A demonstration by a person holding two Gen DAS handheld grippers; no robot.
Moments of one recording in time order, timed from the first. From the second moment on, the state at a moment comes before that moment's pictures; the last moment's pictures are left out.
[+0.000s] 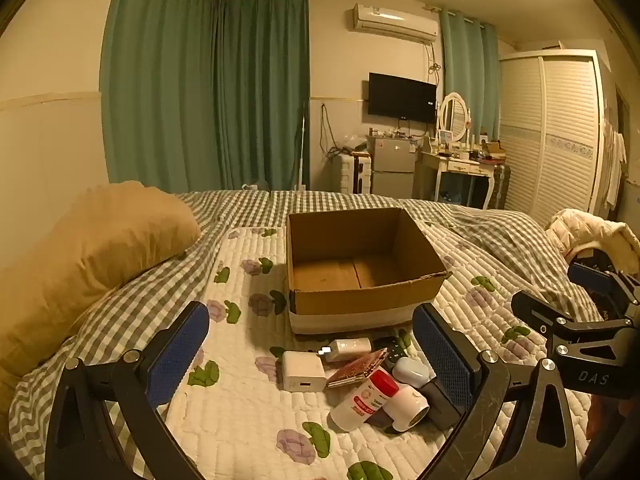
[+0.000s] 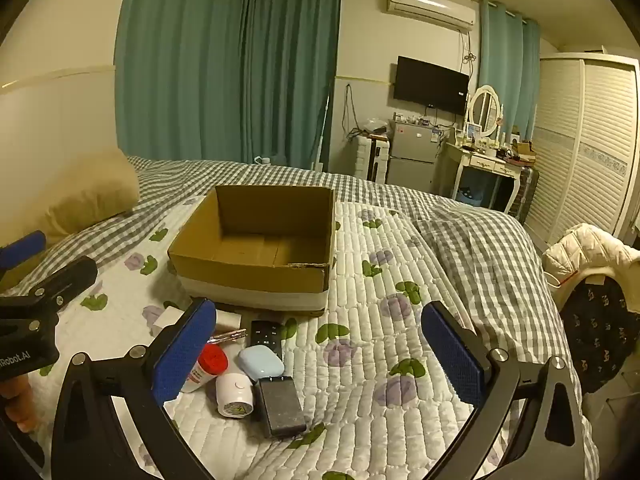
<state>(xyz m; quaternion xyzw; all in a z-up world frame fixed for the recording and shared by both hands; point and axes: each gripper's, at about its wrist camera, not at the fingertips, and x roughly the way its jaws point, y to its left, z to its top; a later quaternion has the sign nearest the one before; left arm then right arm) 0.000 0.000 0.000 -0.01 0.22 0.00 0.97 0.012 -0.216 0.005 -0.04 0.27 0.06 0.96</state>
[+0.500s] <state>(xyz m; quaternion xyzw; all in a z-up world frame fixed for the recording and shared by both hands) 0.001 -0.003 -0.001 0.00 0.22 0.00 0.98 0.014 -0.213 0.001 -0.05 0.27 0.08 0.96</state>
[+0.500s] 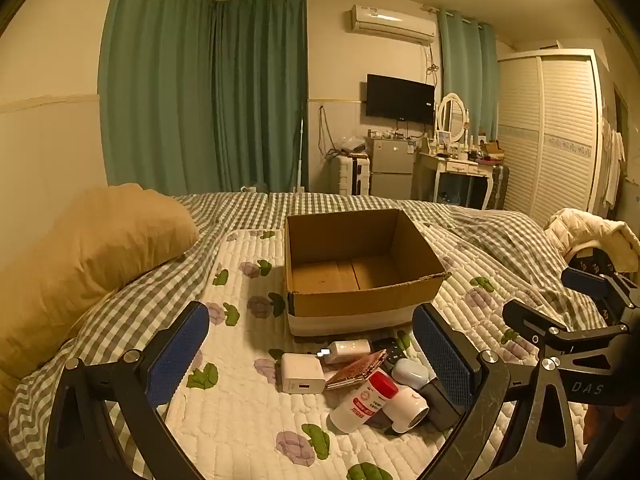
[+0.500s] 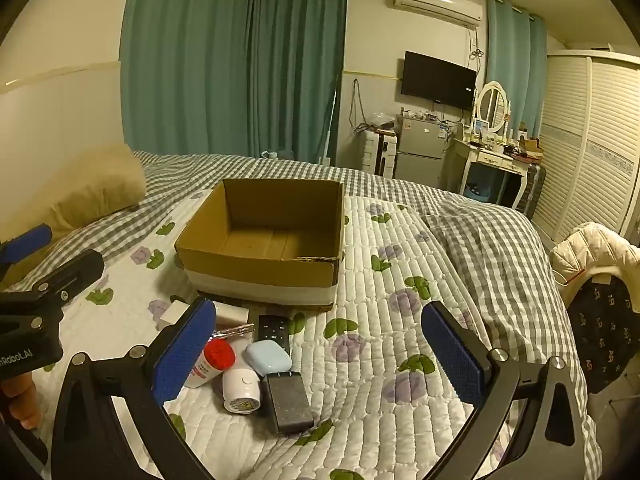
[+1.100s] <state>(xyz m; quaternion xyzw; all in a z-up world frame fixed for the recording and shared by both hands) 0.000 -0.002 -0.003 0.00 0.22 0.00 0.98 0.016 -0.211 -0.003 -0.05 0.28 0.08 0.96</state>
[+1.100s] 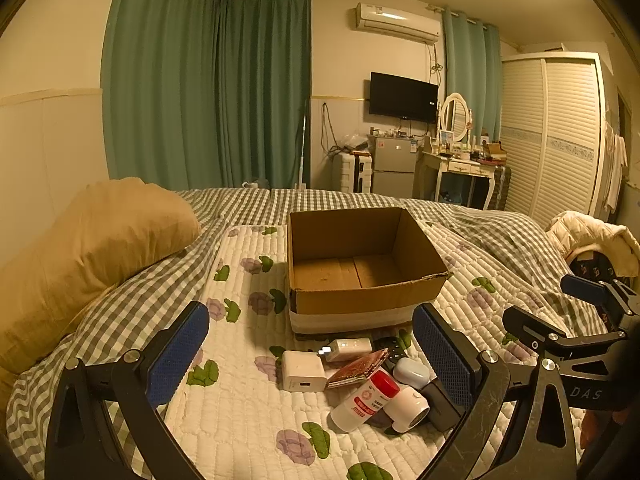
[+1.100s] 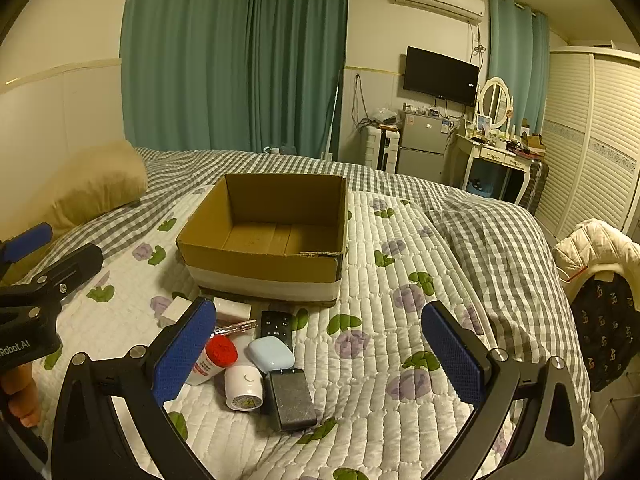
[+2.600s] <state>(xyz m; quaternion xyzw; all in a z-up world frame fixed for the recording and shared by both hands) 0.001 -0.002 -0.007 0.00 0.23 0.00 0.97 0.017 -0.211 -0.012 -0.04 0.29 0.08 0.95</state>
